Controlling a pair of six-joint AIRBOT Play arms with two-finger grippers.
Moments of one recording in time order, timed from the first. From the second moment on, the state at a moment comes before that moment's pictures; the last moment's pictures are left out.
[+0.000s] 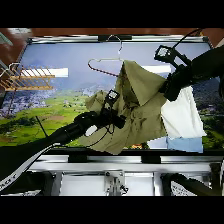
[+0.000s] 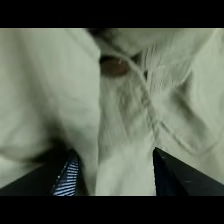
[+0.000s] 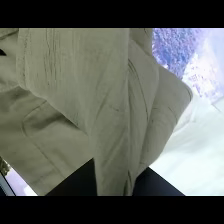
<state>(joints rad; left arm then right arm) -0.86 -1.46 1.01 1.38 -0.19 -1.64 0.06 -1.28 1.56 1.92 -1.49 -2.60</state>
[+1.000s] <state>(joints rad) -0.58 -1.36 1.04 1.51 -0.34 -1.63 0.06 -1.27 1.56 1.96 -1.53 -2.56</state>
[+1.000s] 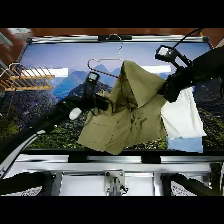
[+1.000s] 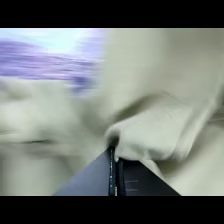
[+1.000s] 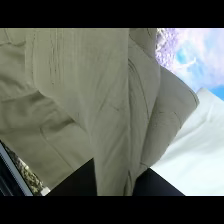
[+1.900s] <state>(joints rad) -0.18 -1.29 1.28 1.44 -0.57 -1.58 0.13 -1.27 1.56 2.19 -1.37 -2.61</state>
